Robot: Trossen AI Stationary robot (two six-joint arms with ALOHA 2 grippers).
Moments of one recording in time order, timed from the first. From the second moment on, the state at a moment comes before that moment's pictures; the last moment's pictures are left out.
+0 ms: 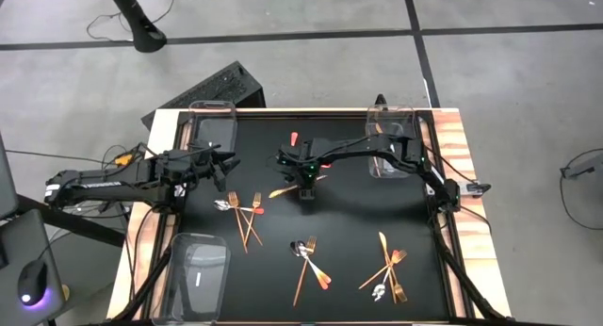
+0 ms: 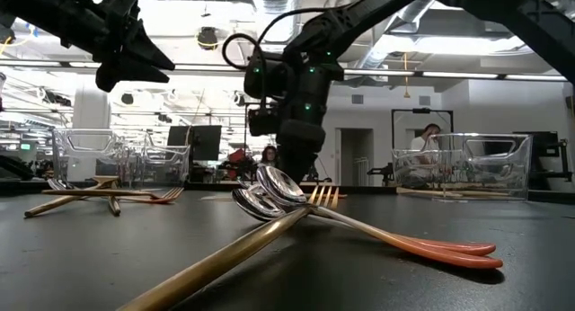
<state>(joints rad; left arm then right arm) 0.15 0.50 0.42 -0.28 -0.35 -0.45 -0.19 2.26 1.75 -0.82 -0.11 -0.22</state>
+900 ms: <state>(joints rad) 0.15 0.50 0.42 -0.29 -0.38 -0.46 -0.17 2.20 1.77 -0.95 -0.11 0.06</state>
